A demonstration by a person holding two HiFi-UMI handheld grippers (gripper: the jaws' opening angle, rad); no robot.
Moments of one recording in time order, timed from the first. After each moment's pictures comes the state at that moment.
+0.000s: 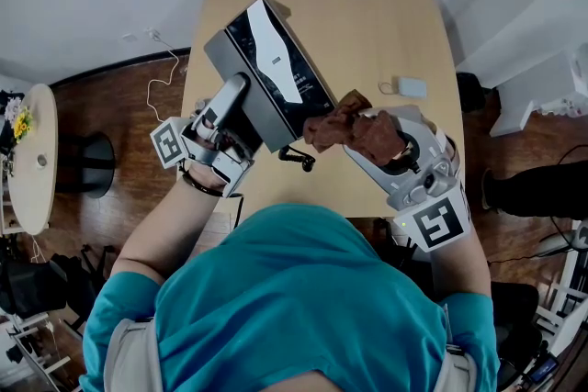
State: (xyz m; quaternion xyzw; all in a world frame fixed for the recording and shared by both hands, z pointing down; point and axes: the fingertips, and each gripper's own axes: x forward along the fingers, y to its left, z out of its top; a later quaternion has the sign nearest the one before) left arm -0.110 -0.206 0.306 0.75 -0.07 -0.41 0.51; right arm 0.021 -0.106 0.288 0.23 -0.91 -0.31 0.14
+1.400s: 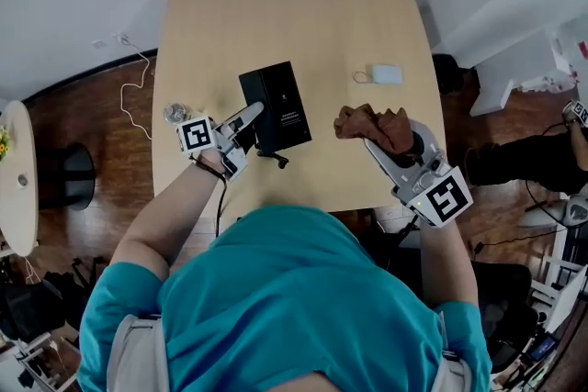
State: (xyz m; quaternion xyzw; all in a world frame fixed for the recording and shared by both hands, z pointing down) left arm -0.050 -0.223 0.544 0.78 -0.17 -0.17 0.58; right arm 0.125 -0.114 0.368 0.33 -0.94 -0.07 0.09
